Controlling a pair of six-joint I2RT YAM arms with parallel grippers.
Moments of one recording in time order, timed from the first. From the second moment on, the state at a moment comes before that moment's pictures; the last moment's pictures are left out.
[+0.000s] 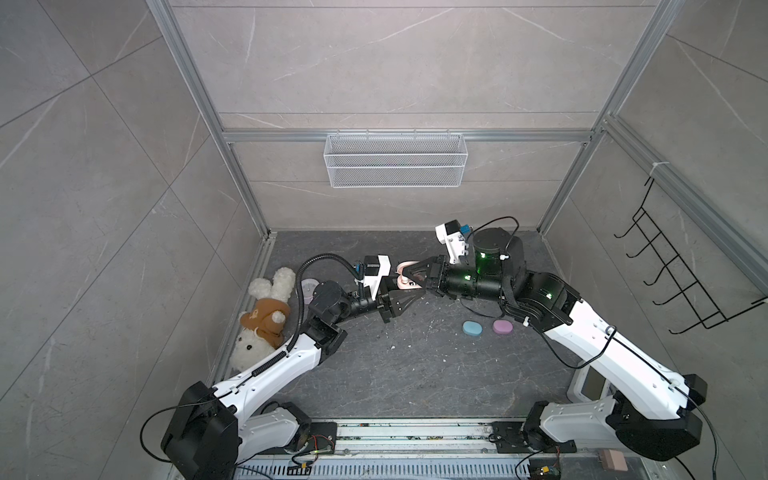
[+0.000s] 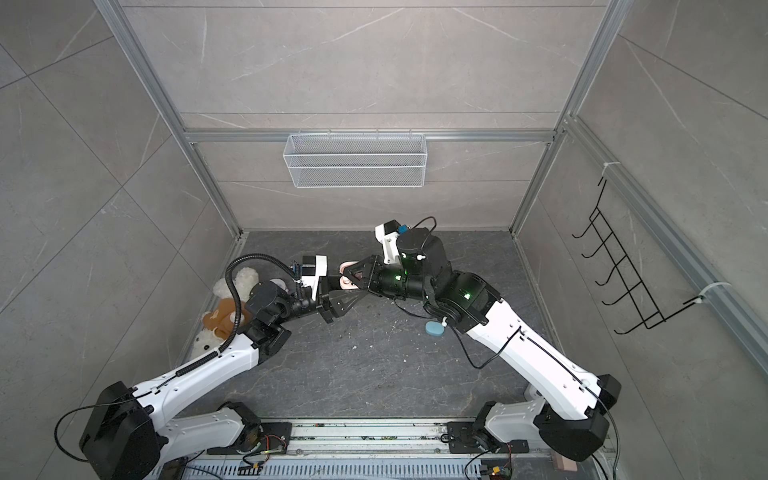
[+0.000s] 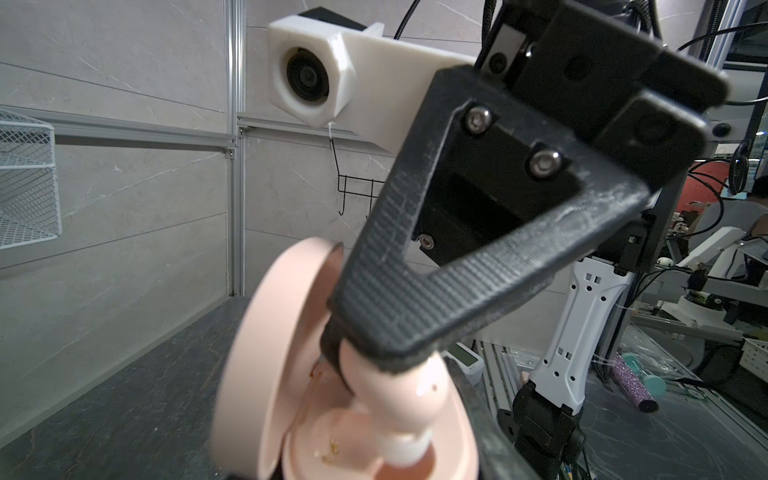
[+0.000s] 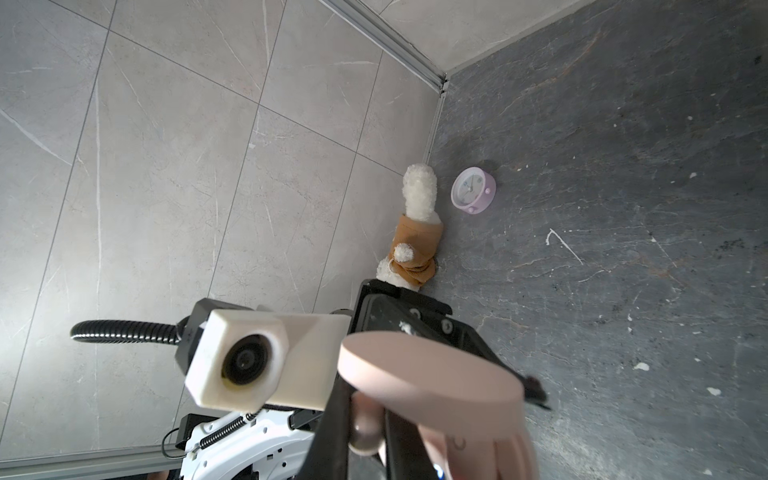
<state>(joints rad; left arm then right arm) -0.66 1.17 0.75 0.74 0.72 -0.29 0.85 1.33 1.60 -0.61 -0.24 0.98</state>
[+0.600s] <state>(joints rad) -0.66 1.17 0.75 0.72 0.72 -0.29 0.86 1.34 1.59 -0.62 -0.24 0.98</state>
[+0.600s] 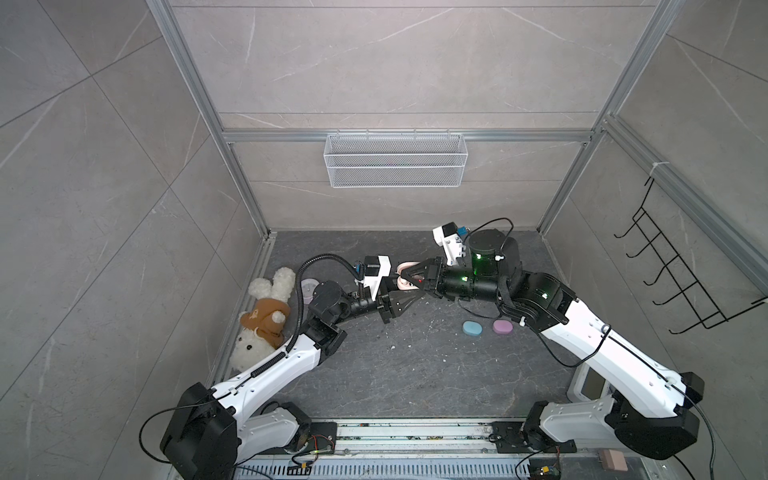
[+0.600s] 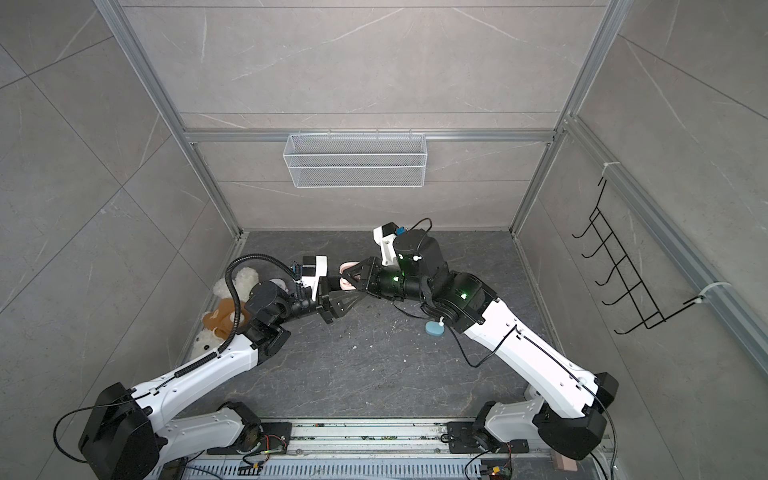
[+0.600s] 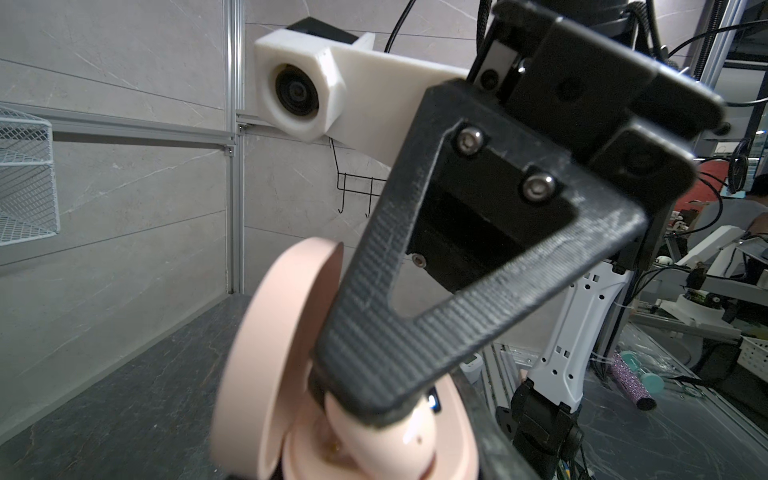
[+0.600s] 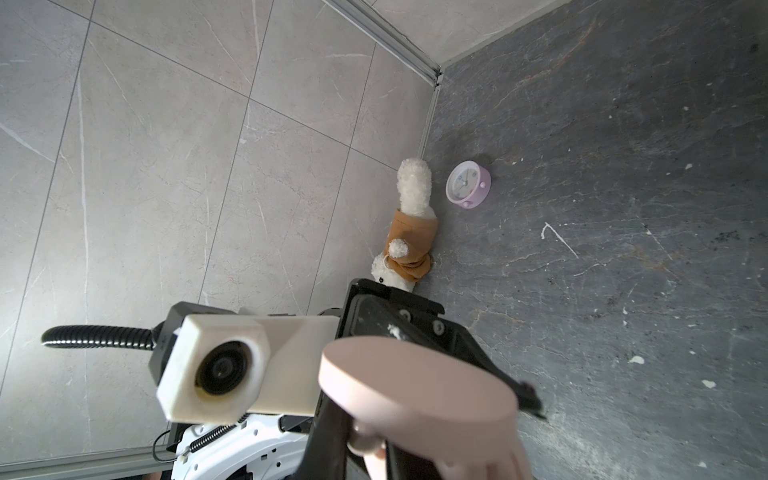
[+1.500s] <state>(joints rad) -0.66 1.16 0.75 0.69 0.72 -0.28 0.86 1.34 1.60 -0.65 -0.21 0.98</state>
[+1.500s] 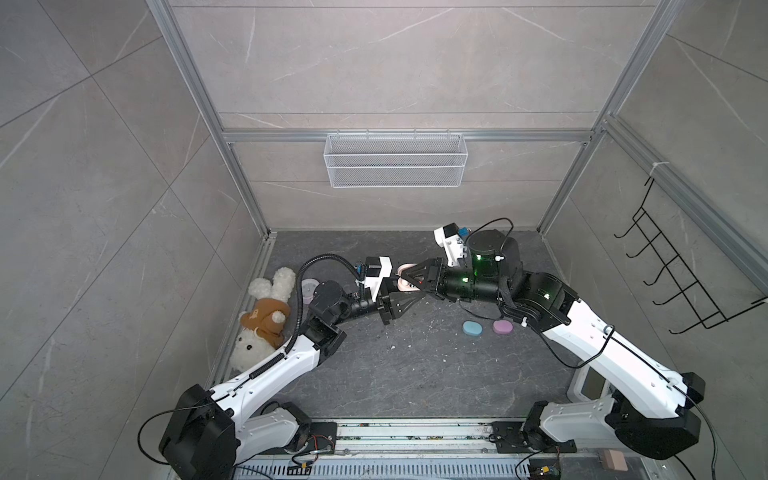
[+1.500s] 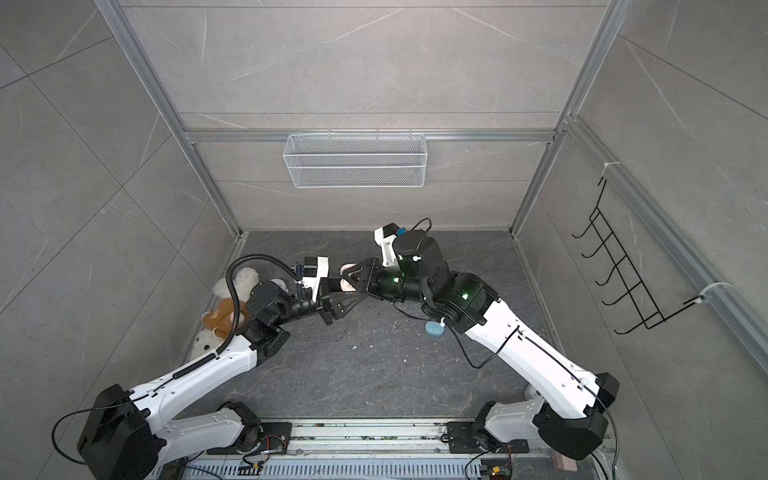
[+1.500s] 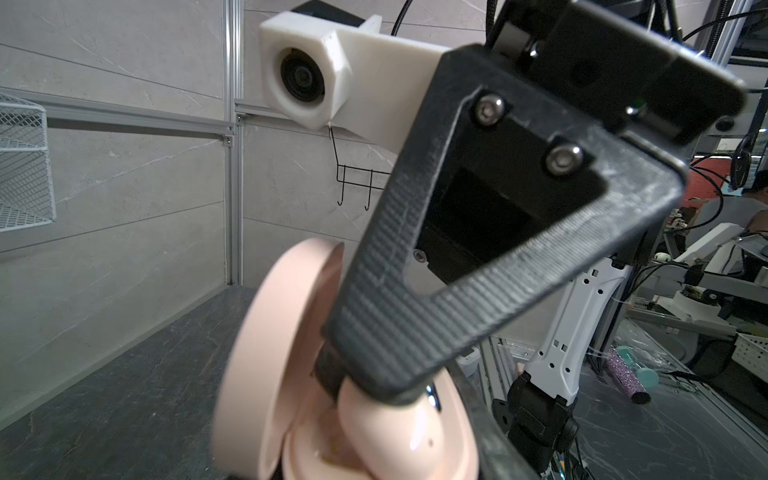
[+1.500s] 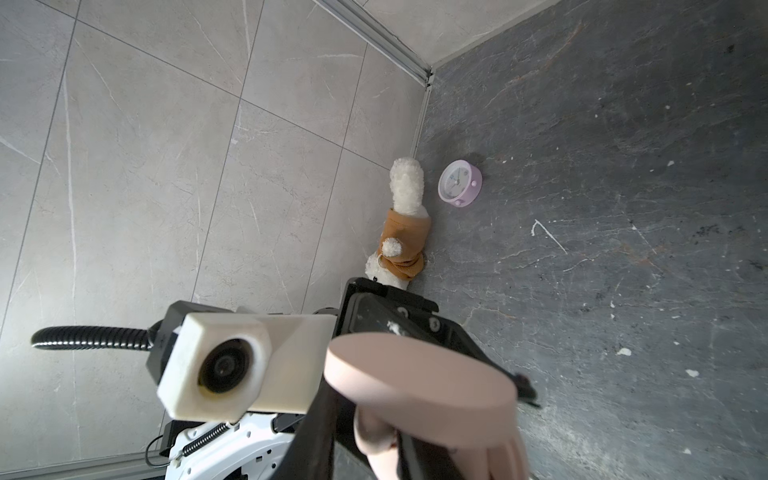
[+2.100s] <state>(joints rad) -0.66 1.15 0.75 0.69 0.72 -0.28 0.88 1.33 1.66 -0.73 -0.18 0.97</state>
